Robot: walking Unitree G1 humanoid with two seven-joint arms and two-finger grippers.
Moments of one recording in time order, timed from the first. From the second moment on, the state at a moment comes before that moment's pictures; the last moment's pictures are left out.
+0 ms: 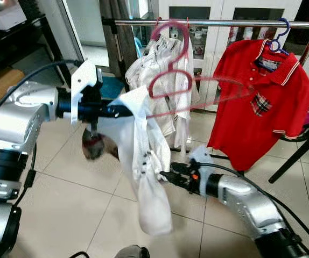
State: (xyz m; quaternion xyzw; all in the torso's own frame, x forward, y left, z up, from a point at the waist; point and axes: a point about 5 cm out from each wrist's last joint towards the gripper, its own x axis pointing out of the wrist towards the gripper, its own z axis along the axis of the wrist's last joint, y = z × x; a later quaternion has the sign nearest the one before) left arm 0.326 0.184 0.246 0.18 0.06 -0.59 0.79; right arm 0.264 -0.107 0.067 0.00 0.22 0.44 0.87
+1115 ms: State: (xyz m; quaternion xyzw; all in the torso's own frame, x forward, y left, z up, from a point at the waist) left arm 0.331 0.176 0.247 0.17 0.06 -0.58 0.79; right arm 0.297 -0.108 0.051 0.03 0.27 0.32 0.91
